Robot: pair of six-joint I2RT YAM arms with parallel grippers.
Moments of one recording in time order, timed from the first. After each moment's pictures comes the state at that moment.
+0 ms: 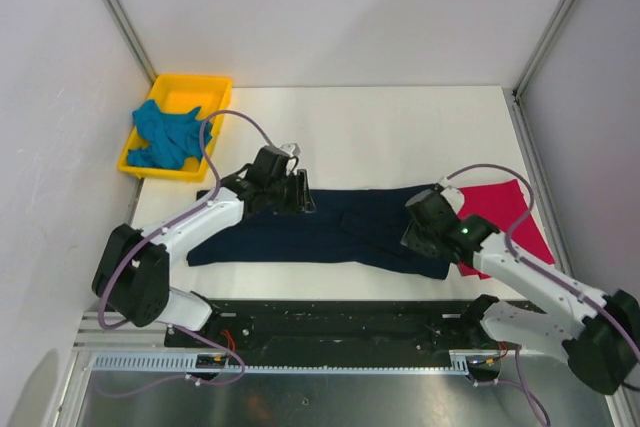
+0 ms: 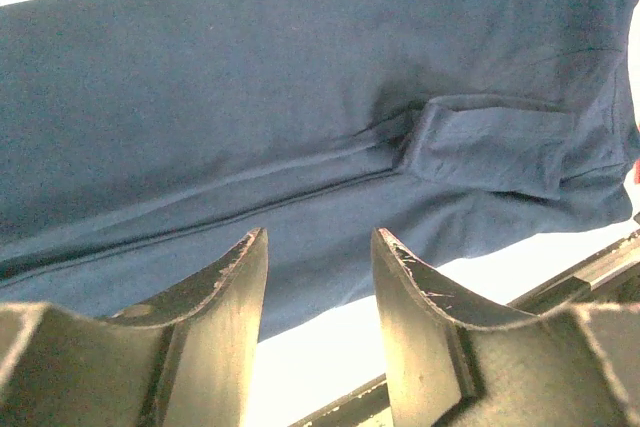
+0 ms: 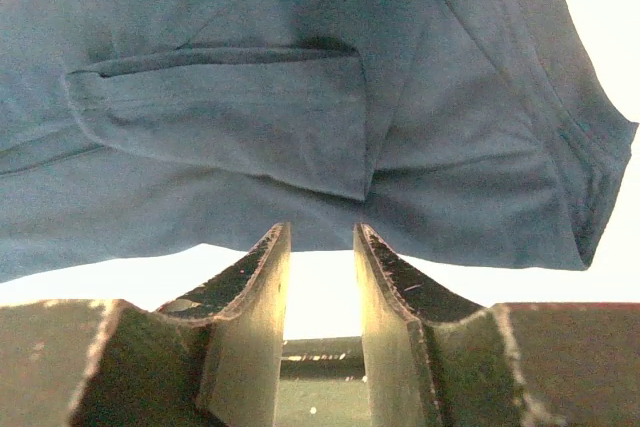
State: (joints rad) left arm -0.56 1.44 0.94 -0.38 0.15 -0.53; right arm 0.70 1.07 0.71 -0.67 0.27 1.01
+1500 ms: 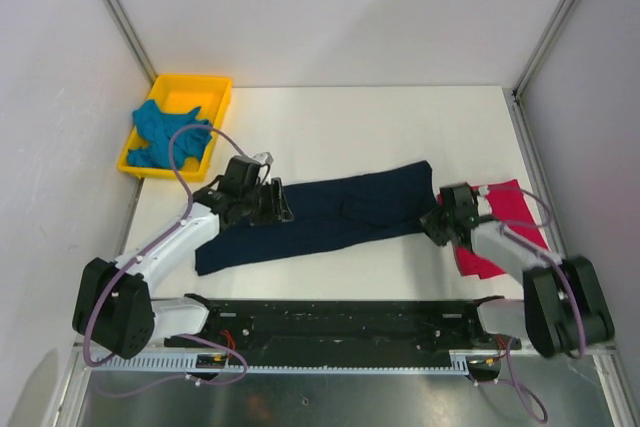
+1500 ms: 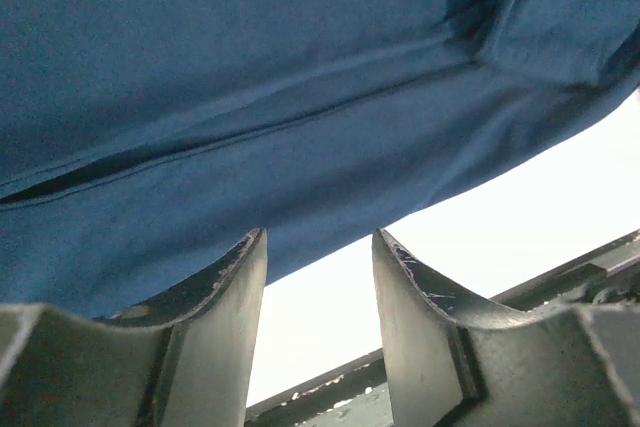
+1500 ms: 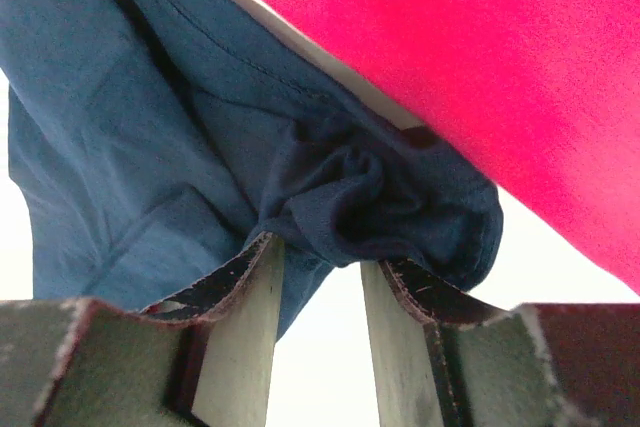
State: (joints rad) left arm -0.43 1.23 0.81 -0.48 0.19 -0.51; right arm 0.26 1.18 0.46 -0.26 0.13 1.22
